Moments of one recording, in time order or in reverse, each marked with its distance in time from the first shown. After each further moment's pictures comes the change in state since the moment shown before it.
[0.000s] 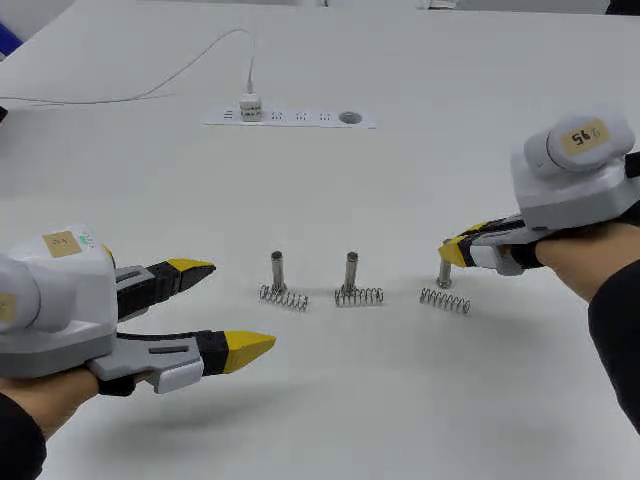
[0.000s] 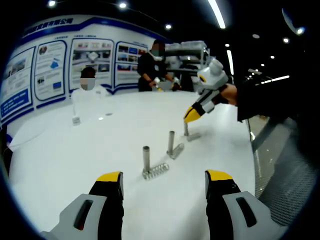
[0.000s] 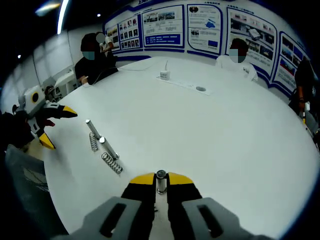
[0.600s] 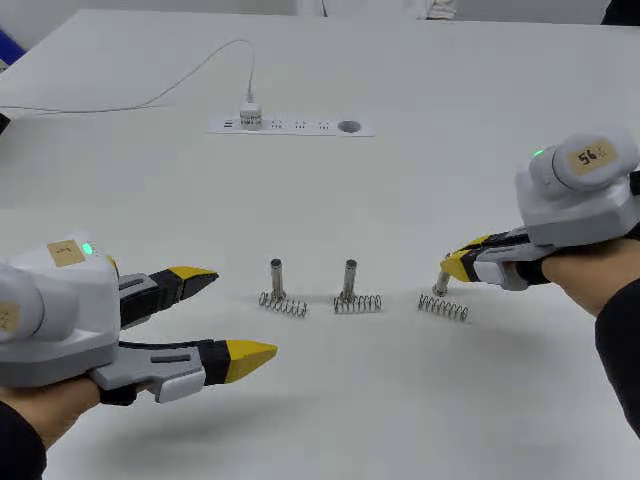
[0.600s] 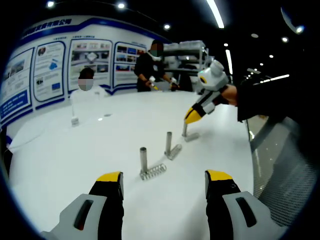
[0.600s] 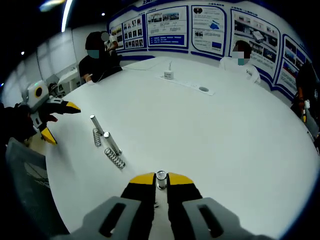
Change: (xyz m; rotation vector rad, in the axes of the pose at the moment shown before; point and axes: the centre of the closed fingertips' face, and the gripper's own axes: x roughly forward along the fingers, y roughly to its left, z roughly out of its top) left arm 0.000 -0.005 0.003 0.008 0.000 -0.007; right arm -0.003 0.003 -0.005 -0.030 -0.004 0.020
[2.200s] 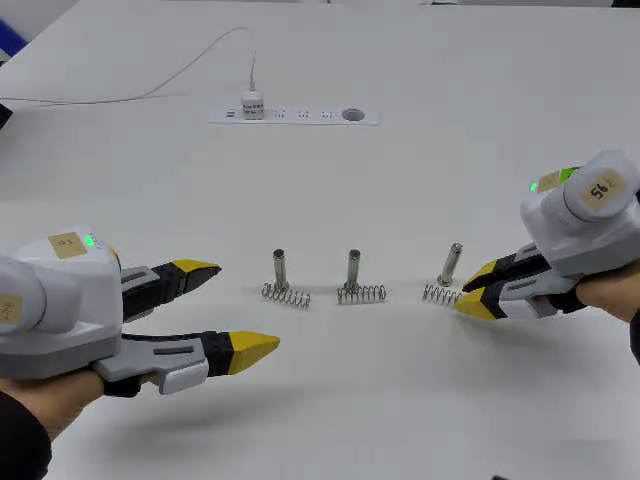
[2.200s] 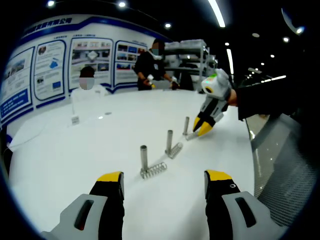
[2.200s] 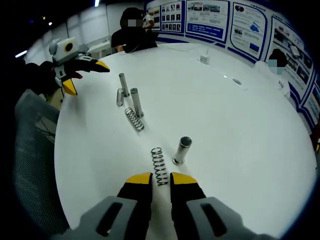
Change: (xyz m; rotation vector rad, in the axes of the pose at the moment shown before) left arm 0.001 0.001 -0.004 -0.006 0.012 0.005; right arm 0.006 0.020 -0.050 -0.250 0.146 0.203
